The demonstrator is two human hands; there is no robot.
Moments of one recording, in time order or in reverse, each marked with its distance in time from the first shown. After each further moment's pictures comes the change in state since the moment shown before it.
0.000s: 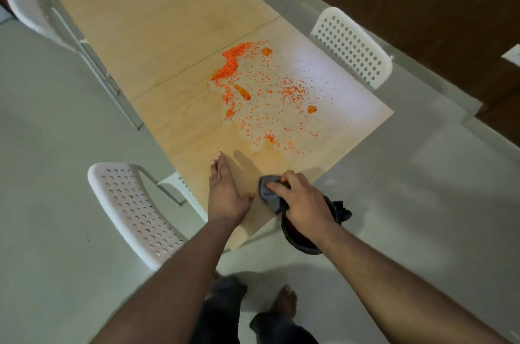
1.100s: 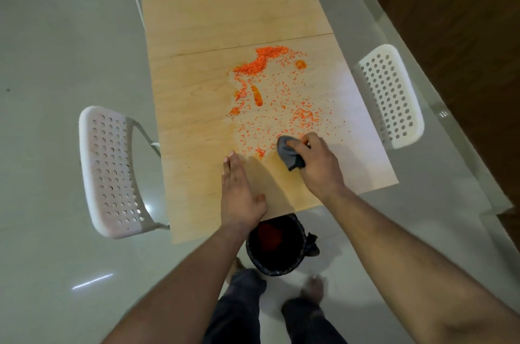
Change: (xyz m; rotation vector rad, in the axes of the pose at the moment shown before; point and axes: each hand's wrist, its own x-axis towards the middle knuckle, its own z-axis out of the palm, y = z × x) left_hand 0.011 0.108 0.082 -0.133 0.223 -0.225; right_hand 0.139 0.127 -0.092 -0.078 -0.039 -0.220
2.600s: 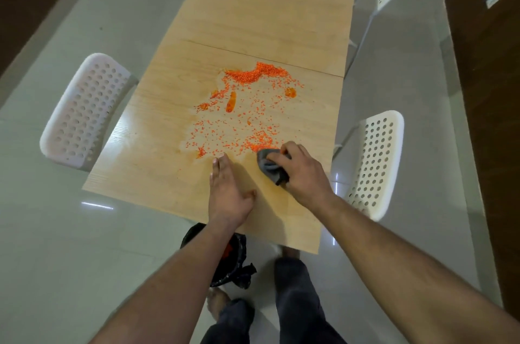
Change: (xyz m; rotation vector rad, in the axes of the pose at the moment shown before) left_hand 0.047 0.171 0.141 -0.080 0.334 -0.444; right_hand 0.088 0.180 -0.071 -0.012 -0.200 -0.648
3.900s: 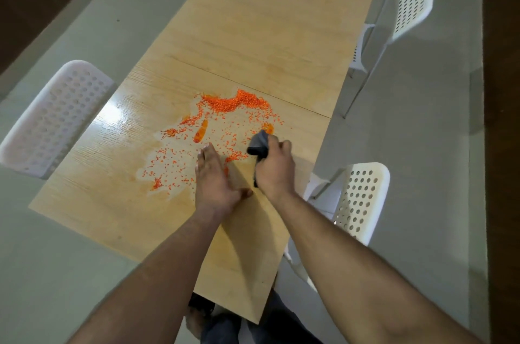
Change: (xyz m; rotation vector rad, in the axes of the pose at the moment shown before) left_hand 0.115 0.104 0.034 -0.023 0.091 -0.212; right_hand 0.121 0.072 -0.031 0.425 0.069 0.424
